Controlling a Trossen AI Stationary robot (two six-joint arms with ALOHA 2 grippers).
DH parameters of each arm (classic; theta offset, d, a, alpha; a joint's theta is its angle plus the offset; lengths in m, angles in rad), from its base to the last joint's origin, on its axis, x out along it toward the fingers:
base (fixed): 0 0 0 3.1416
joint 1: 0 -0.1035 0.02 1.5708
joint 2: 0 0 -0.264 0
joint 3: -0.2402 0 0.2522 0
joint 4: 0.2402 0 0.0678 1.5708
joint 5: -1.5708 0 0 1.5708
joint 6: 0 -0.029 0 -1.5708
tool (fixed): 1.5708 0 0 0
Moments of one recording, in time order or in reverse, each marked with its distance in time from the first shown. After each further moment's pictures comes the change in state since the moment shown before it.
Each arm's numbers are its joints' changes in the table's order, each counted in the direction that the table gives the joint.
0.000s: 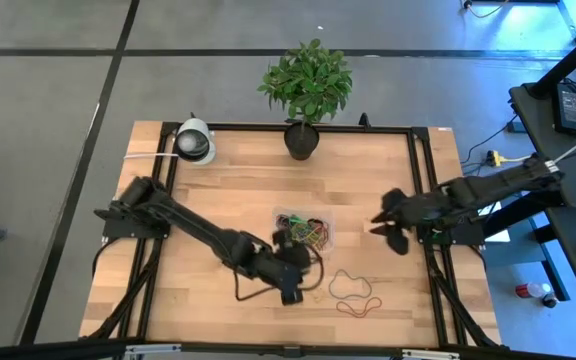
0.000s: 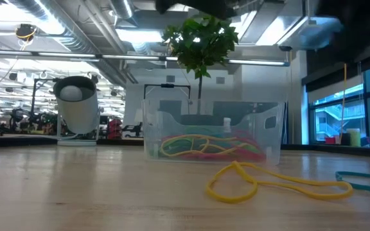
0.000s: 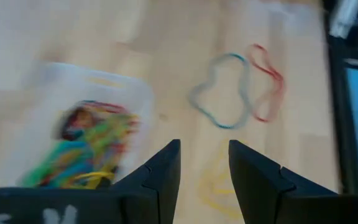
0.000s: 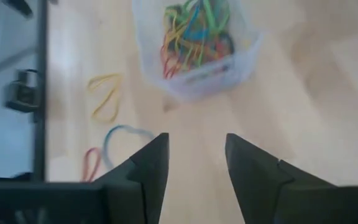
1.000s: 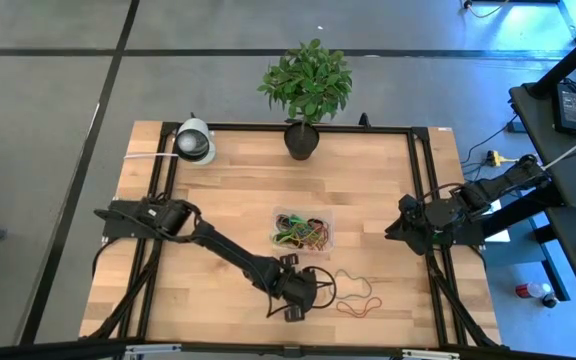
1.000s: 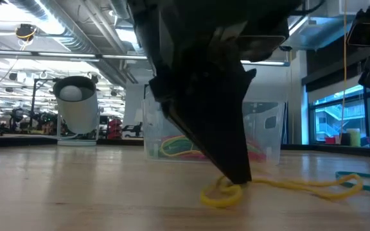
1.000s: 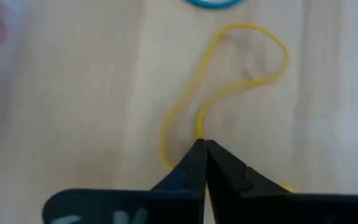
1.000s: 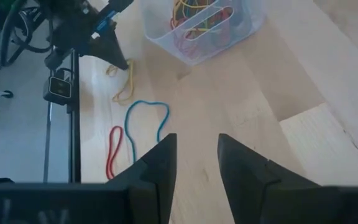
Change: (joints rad) left arm 0.019 0.343 -0.036 -0.067 -0.244 0.065; right arm -0.117 -0.396 0.276 0.007 0.011 -0.234
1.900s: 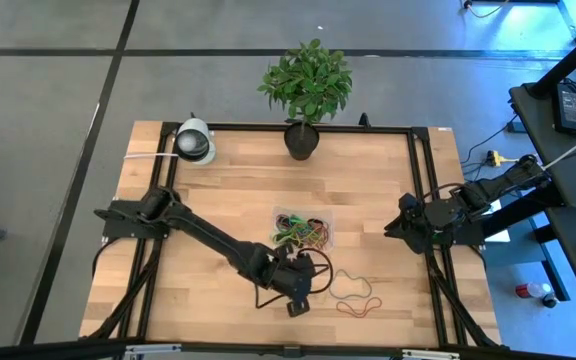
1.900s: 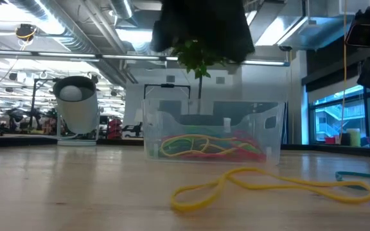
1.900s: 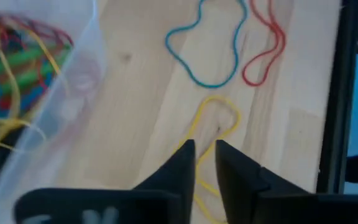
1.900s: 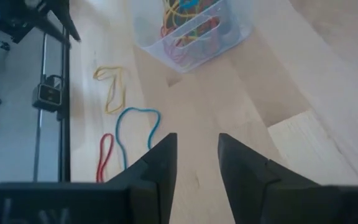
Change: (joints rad) left arm -0.016 -0.200 0.001 0.065 0.079 0.150; right arm 0.001 0.001 0.000 0.007 -0.044 0.003
